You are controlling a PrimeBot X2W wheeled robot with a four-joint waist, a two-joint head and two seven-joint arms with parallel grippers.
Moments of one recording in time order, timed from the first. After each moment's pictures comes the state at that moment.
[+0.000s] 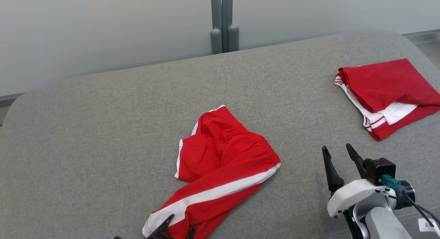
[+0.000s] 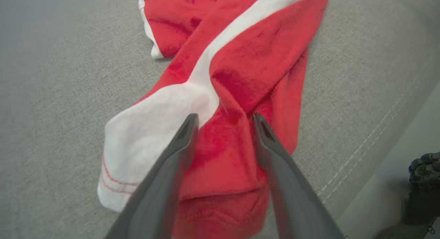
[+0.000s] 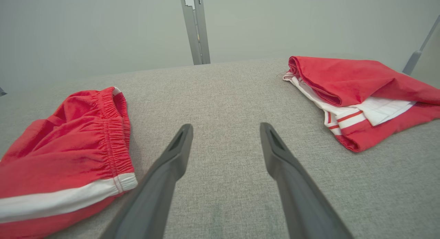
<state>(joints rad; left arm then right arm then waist) 0.00 0.15 -0.47 0.54 -0.02 -0.11 -0.26 -0.19 -0.08 0.03 0.50 0.14 0.13 -0.26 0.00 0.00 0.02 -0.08</state>
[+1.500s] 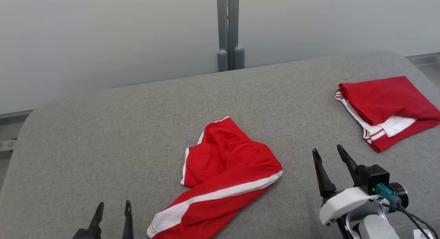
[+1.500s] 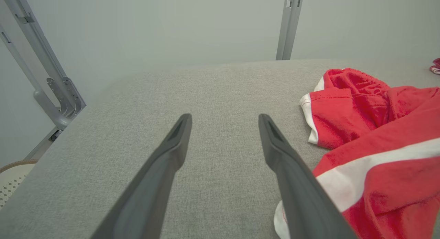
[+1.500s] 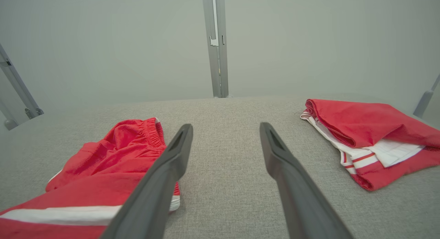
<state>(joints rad) 0.12 0.05 0.01 0.29 -0.10 -0.07 -0.26 -0.11 -0.05 0.06 0.35 0.11 0.13 -0.26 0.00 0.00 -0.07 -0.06</state>
